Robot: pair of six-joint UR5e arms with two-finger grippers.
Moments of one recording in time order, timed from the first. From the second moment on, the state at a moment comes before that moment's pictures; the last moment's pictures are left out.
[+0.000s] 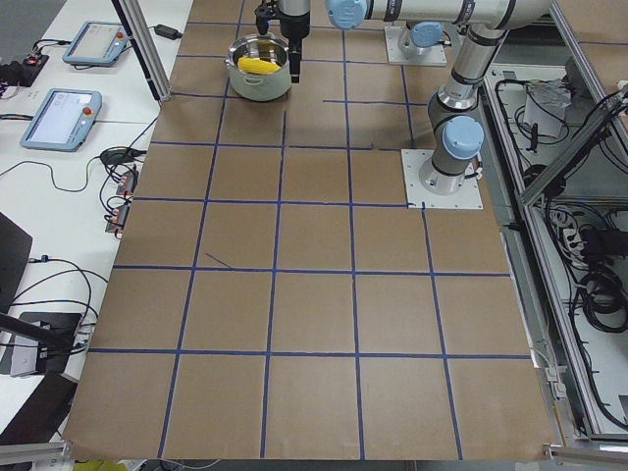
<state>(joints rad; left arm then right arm) -1.53 -1.57 -1.54 -1.59 1.59 0.03 1.48 -1.32 1.09 -1.44 -1.56 -0.22</state>
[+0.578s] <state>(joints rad) -1.54 -1.57 -1.54 -1.60 1.64 0.03 1.61 -1.29 1.10 -1.45 -1.56 -0.15</state>
